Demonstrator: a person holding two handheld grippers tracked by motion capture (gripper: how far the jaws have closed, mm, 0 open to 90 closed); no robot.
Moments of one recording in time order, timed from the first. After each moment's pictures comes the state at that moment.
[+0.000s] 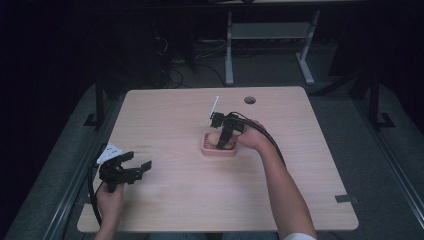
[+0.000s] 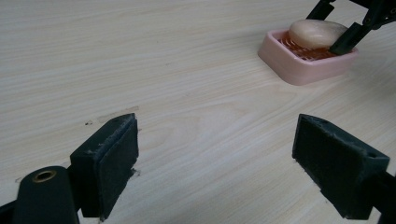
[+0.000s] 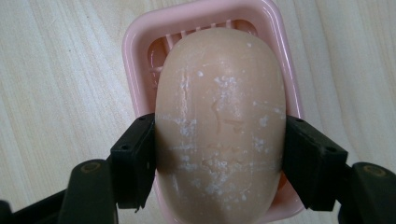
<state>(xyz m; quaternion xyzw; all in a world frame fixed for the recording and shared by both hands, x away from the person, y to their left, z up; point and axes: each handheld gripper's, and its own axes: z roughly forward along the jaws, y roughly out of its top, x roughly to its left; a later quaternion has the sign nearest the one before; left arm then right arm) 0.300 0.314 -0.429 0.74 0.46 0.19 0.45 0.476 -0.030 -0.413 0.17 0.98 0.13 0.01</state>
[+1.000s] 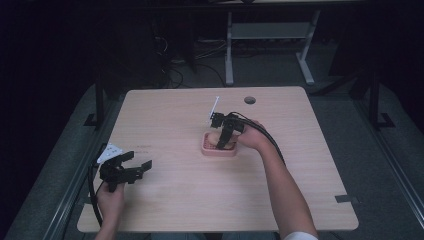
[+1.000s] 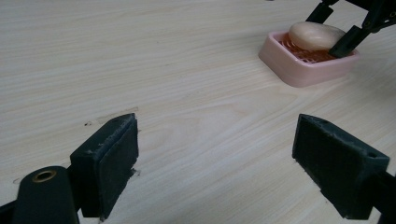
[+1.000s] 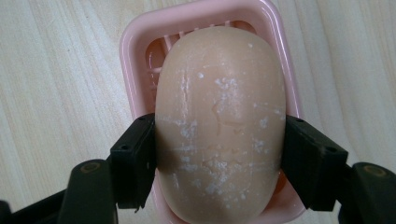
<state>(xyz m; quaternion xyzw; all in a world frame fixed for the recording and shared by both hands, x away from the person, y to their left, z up) 0.301 0.313 -0.429 0.73 0.46 0.19 0.46 0.477 -0.030 -0.415 0.17 0.98 0.14 0.01</state>
